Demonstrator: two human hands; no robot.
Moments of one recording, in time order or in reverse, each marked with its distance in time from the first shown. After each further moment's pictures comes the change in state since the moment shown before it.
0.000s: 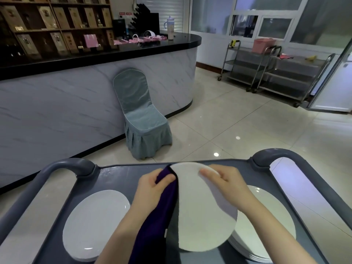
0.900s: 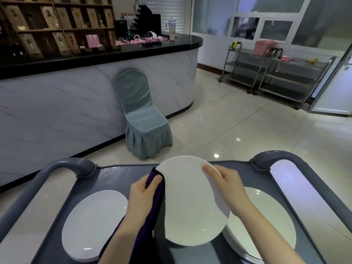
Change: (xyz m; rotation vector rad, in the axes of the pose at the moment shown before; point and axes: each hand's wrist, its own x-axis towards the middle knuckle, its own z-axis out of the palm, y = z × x) left_hand -0.011 -0.010 -0.001 -0.207 0.200 -0.185; right_hand 0.004 0.011 0.011 0.137 0.126 0.119
